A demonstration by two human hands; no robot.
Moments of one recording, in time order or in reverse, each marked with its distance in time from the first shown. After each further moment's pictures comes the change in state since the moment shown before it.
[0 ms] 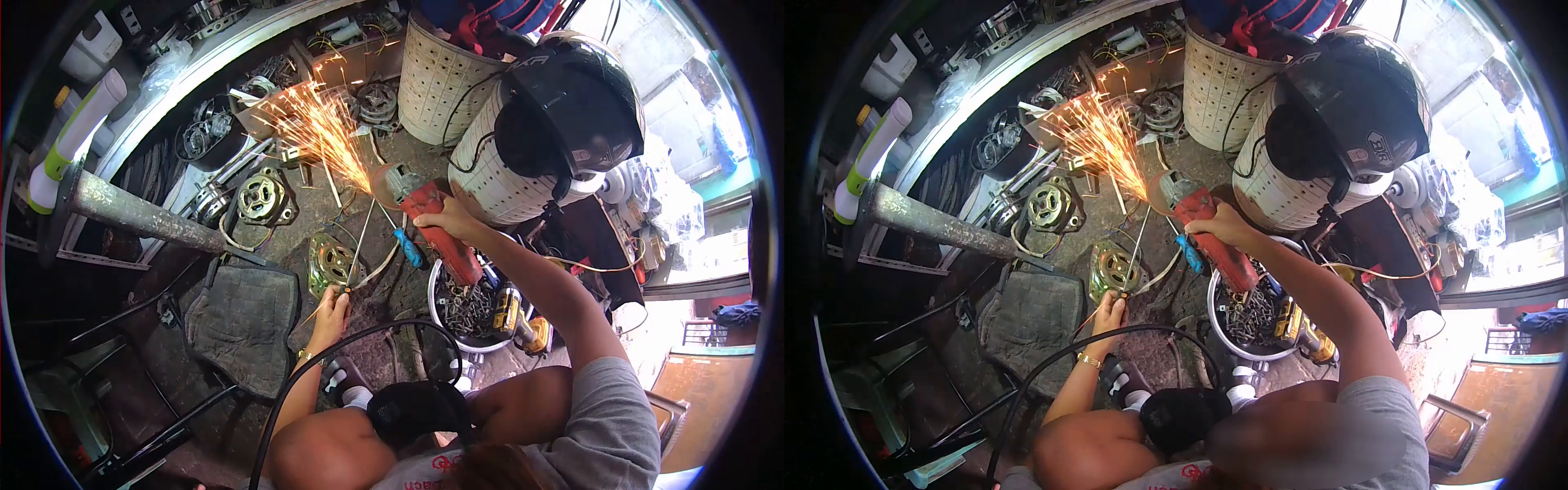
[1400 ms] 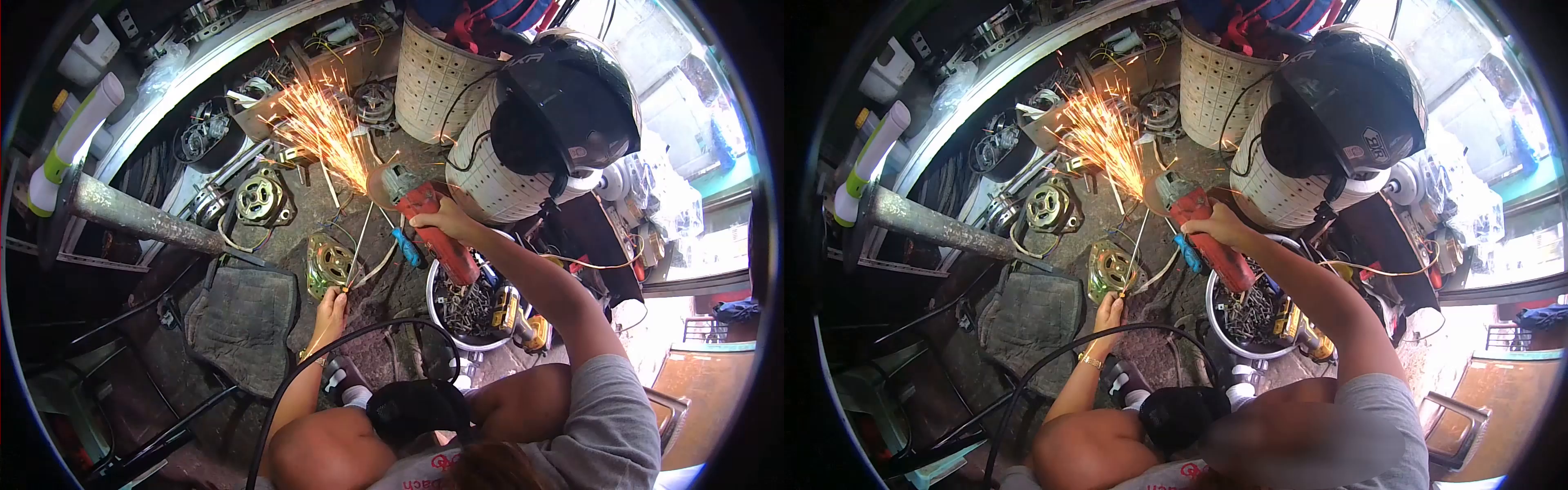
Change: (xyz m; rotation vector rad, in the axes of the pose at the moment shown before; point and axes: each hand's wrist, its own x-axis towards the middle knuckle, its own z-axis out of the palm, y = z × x) left_hand -0.003 0.000 0.003 0.102 0.038 0.029; right_hand 0.007 0.011 0.000 0.021 -0.013 -0.012
